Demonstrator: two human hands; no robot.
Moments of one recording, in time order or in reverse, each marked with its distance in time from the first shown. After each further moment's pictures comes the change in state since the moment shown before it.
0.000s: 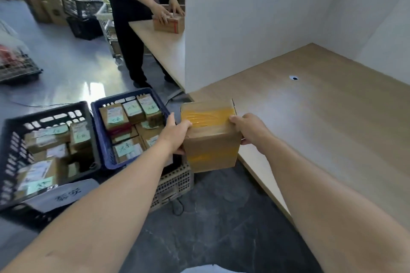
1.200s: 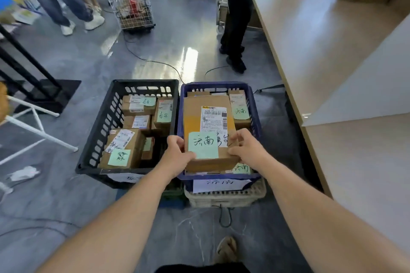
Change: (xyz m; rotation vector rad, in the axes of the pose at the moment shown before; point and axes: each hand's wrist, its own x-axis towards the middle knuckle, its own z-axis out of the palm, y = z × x) left_hand 0.141 -0.107 -0.200 -0.025 0.405 -0.287; right_hand 0.201 -0.108 0.272 -0.187 -0.663 -0.228
